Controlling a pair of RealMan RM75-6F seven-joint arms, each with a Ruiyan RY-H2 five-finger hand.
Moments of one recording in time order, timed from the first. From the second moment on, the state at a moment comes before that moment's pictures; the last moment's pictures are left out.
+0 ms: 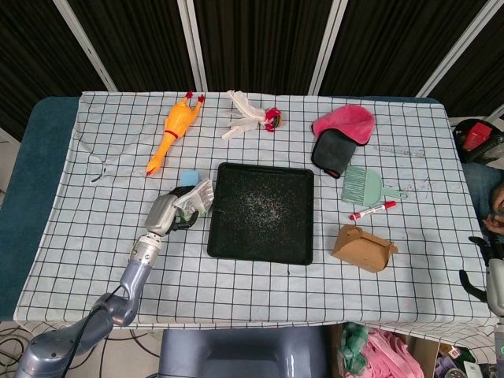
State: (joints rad) left arm -0.73 -2.06 -0.19 -0.55 1.44 1.11 -0.60; right arm 0.05 -1.15 0.14 -1.50 -1.30 1.43 -0.05
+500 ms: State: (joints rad) left arm -0.69 -1.97 -0.19 -0.78 1.44 1.18 -0.48; right arm 0.04 -1.15 0.14 -1.51 -1.30 1.44 -0.04
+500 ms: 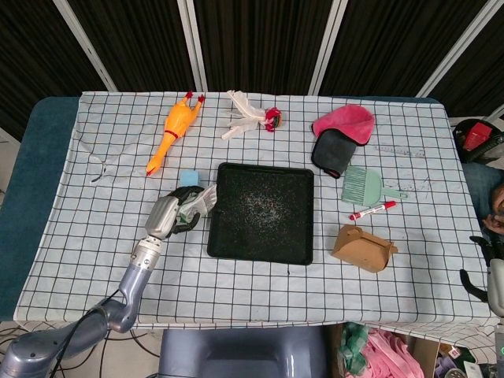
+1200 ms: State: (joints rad) left arm -0.51 -1.61 -0.16 -1.47 1.37 1.30 -0.09; right arm 0.04 -1.14 0.14 -1.53 -1.32 1.46 -0.06
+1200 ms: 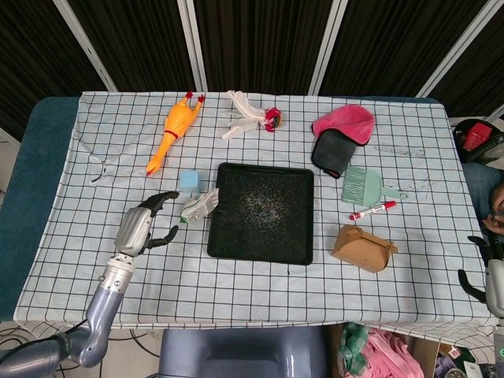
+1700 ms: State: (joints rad) left arm -0.37 -1.17 -0.14 -1.93 1.34 1.46 0.38; right arm 0.04 -1.10 0.12 -1.58 -1.33 1.44 -0.07
